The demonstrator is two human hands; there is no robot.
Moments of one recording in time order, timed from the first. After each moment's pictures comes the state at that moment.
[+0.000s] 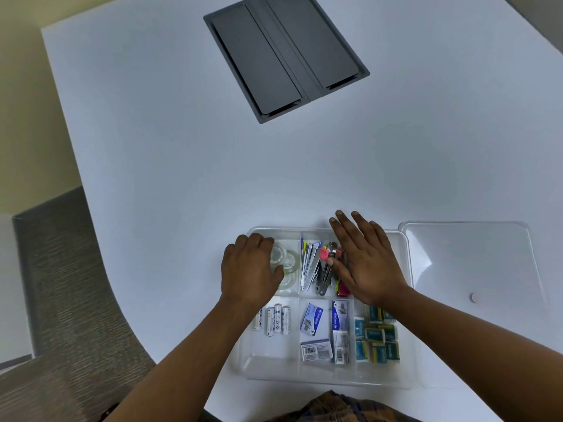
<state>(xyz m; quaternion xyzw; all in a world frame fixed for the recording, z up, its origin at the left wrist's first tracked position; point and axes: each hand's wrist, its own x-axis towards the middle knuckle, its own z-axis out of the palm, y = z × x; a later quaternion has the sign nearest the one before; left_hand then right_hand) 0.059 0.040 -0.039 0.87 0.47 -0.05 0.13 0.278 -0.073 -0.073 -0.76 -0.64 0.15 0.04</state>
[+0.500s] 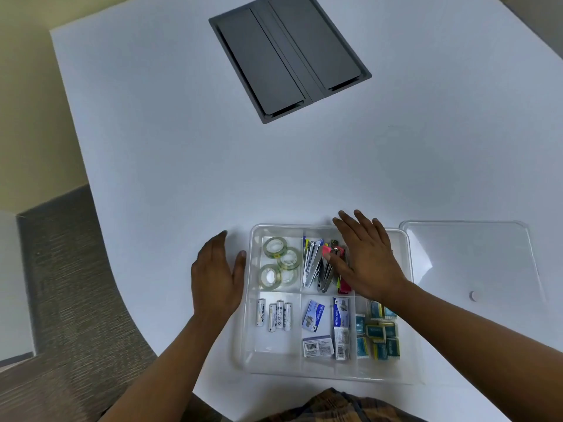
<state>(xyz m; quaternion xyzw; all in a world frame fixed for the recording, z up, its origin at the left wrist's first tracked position) 0.001 0.040 -0.059 0.77 0.59 0.13 0.22 0.270 -0.067 -0.057 -0.77 -0.61 0.18 0.09</state>
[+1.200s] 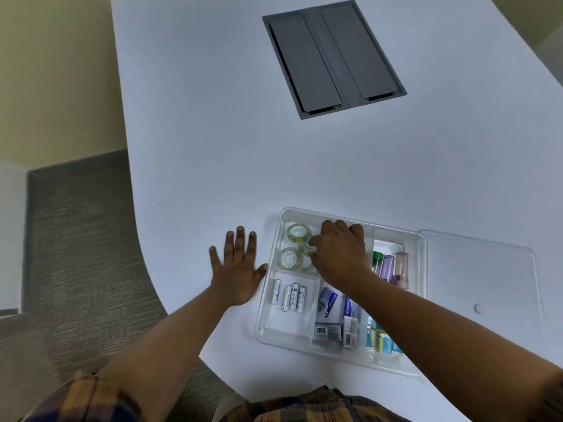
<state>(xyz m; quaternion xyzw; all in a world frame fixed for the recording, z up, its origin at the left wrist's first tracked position) -0.040 0.022 -0.103 0.80 0.51 -0.17 0.26 0.182 -0.023 -0.037 -0.74 -0.66 0.12 -0.08</state>
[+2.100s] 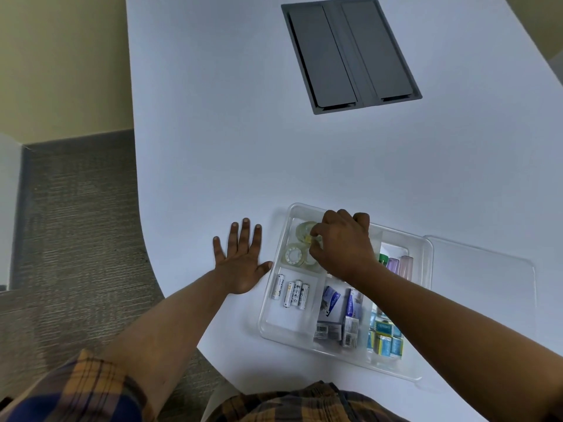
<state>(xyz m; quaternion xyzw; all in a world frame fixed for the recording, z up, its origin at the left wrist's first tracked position) -0.042 0.033 -0.100 0.78 0.49 -0.24 0.31 0.178 -0.008 -0.028 -0.71 -0.69 0.08 -0.02</state>
